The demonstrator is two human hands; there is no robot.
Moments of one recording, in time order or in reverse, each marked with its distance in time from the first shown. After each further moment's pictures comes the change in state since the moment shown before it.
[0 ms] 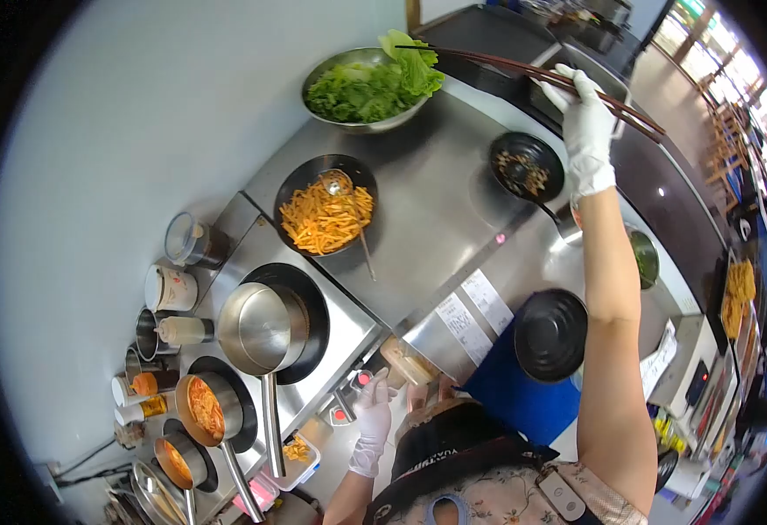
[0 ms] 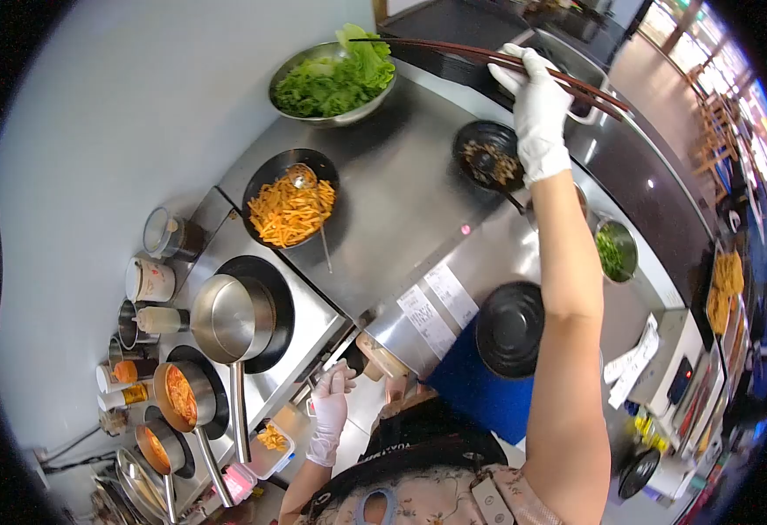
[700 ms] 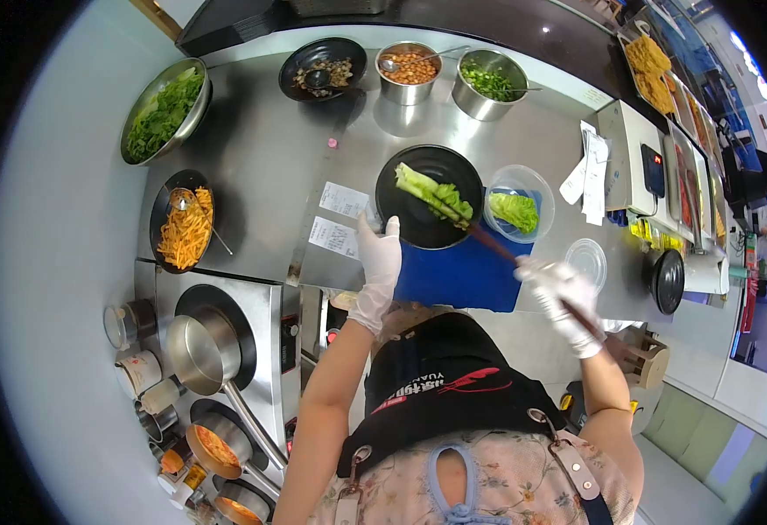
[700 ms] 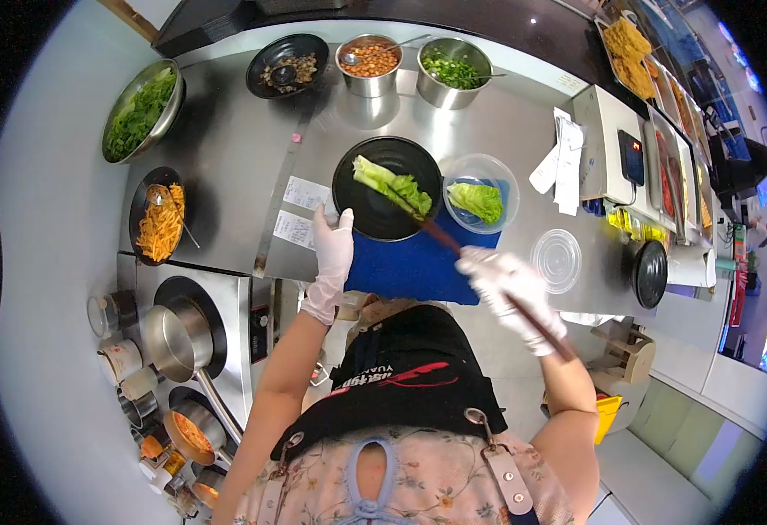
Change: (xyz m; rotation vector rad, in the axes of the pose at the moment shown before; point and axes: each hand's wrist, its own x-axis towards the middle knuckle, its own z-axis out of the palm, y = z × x) left_hand 0.022 0.027 0.228 0.391 -0.312 0.282; right_hand -0.431 -0.256 -0.159 -1.330 -0.270 0.153
